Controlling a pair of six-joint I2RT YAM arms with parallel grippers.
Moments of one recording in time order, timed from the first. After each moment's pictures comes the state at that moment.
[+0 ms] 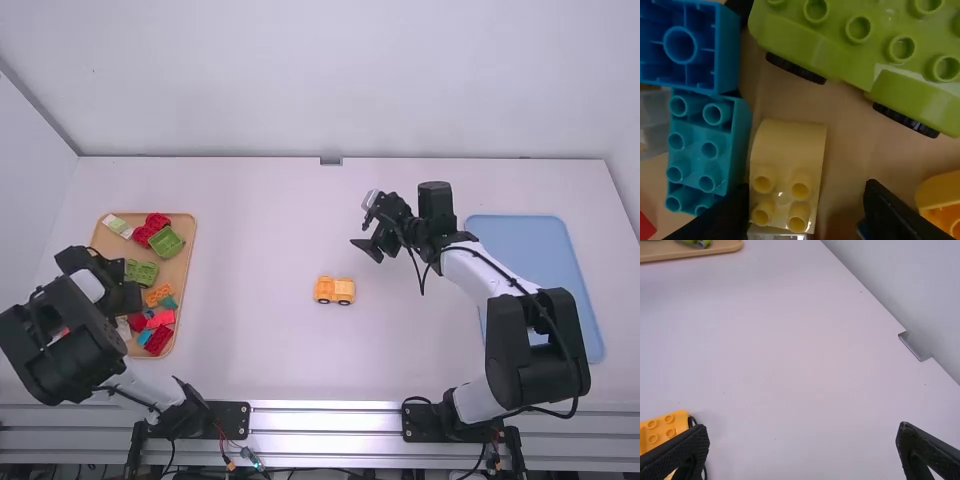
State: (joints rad) left arm 0.78 1.69 0.82 -0.37 -0.02 0.46; right arm 0.19 1.63 0.90 -0.01 -0.69 -0.71
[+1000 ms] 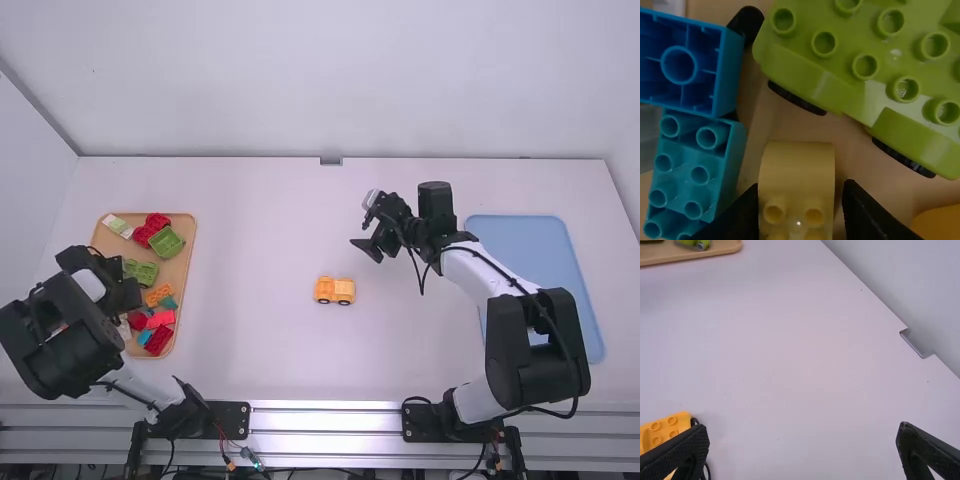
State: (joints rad) left arm 0.78 1.73 0.82 -0.31 0.01 0.37; right arm 0.19 1.63 0.90 -0.01 -0.69 -0.69
